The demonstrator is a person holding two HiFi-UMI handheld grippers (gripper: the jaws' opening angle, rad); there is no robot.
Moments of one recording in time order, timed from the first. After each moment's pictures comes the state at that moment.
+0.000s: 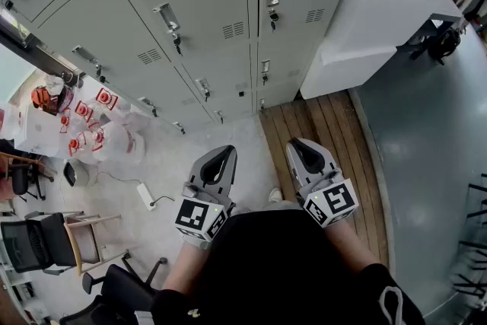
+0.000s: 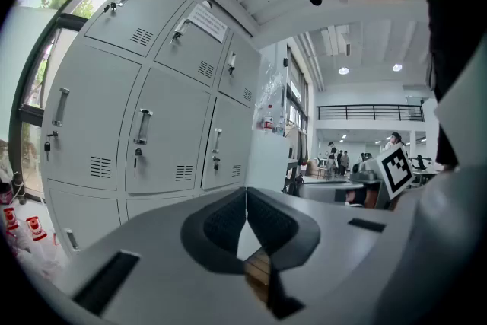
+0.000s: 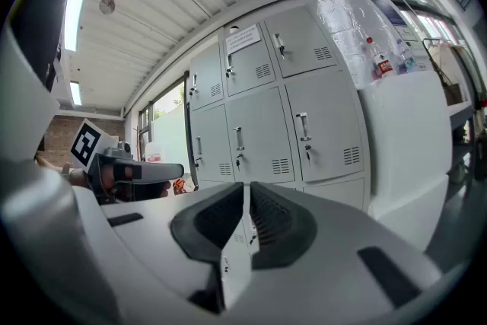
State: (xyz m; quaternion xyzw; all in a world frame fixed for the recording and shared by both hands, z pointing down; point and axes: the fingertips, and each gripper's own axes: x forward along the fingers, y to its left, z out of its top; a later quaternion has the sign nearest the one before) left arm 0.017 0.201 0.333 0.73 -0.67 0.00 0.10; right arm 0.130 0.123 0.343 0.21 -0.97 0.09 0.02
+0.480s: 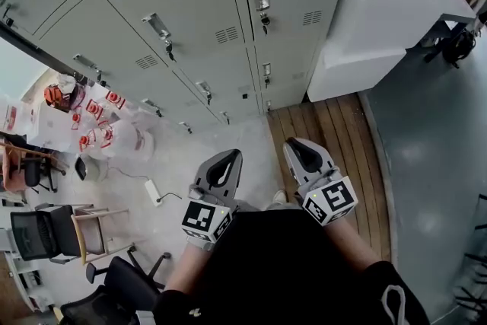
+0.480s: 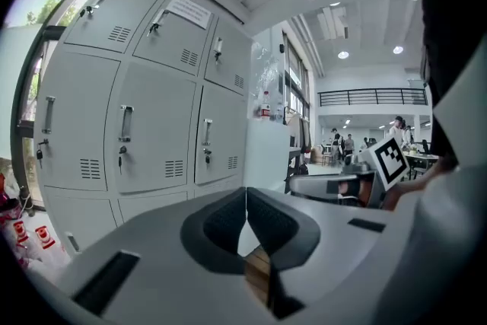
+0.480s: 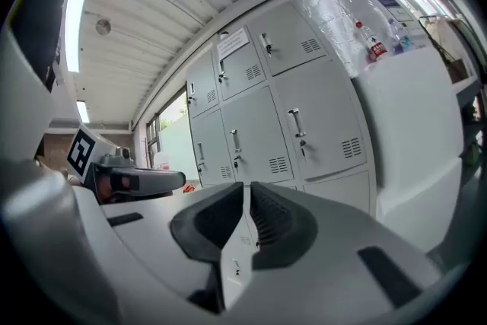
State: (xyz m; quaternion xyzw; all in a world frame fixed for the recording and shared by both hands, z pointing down) left arm 0.069 0.164 0.343 0.73 -0.68 0.05 0.10; right arm 0.159 0.084 0.353 0.18 -0.98 0.13 0.01
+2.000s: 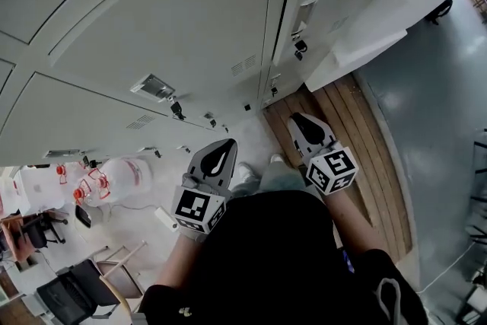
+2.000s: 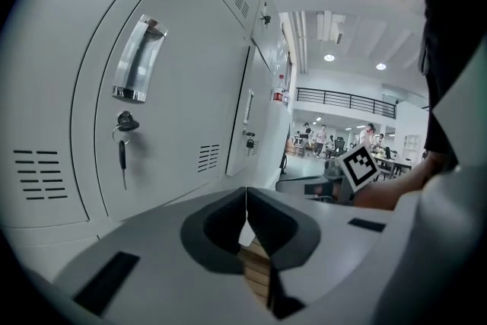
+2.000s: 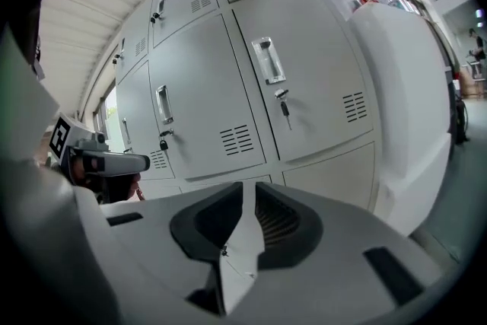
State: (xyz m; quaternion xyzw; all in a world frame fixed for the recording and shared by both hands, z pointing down) left arm -0.136 0.038 0.409 0.80 -0.56 0.07 0.17; right arm -0.012 -0.058 0.457 0.31 -0.93 0.19 0.09
